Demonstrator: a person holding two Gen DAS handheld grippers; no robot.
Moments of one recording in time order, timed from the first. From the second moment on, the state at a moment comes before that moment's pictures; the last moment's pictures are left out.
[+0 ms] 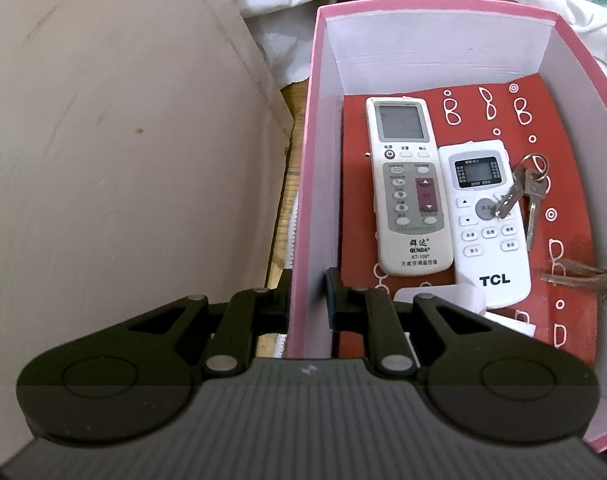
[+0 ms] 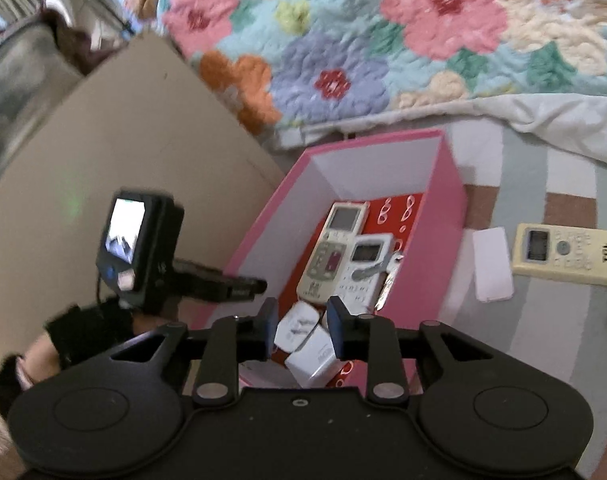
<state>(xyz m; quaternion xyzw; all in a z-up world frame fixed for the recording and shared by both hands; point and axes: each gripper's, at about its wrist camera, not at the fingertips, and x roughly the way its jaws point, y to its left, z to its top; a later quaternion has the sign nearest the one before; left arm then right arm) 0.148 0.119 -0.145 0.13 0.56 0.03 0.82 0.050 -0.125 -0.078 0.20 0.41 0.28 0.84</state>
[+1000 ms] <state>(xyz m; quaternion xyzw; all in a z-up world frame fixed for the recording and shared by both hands) 0.148 0.120 -0.148 0.12 0.56 0.05 0.82 0.055 -0.257 -0.092 0.06 0.53 0.13 0.83</state>
